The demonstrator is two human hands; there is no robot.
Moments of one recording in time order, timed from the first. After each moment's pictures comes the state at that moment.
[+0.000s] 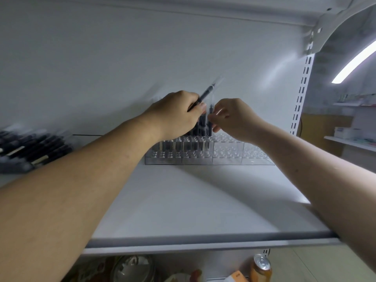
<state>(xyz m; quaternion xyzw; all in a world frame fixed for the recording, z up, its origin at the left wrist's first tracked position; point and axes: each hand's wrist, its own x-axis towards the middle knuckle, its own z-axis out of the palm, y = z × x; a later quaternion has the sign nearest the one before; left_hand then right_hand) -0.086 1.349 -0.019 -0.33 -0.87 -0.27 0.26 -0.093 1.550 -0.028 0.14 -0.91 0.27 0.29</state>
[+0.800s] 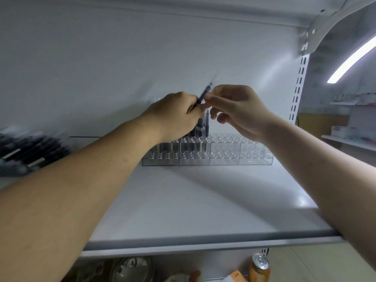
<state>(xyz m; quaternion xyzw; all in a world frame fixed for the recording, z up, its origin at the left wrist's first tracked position) -0.085 1.352 -0.018 -0.34 -0.87 -0.26 0.25 -0.077 1.554 -0.015 0.29 -0.75 0.56 0.20</state>
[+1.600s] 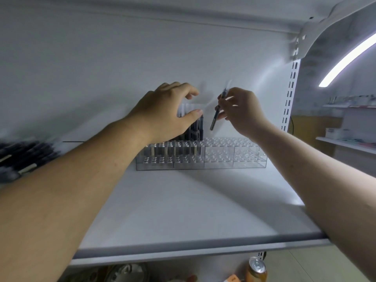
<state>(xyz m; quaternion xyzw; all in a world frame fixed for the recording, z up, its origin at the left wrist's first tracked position) -0.088 1.343 -0.012 -0.36 -0.84 -0.18 0.37 -0.106 1.581 -0.016 0.13 -0.82 0.39 0.40</state>
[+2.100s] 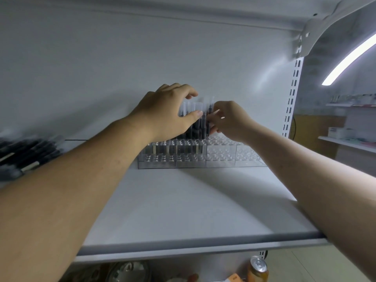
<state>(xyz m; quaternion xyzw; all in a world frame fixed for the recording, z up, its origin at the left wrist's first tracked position) -0.091 1.344 -0.014 -0.34 -0.85 -0.16 0.36 -0.116 1.565 -0.028 0.12 -0.89 0.32 0.29</state>
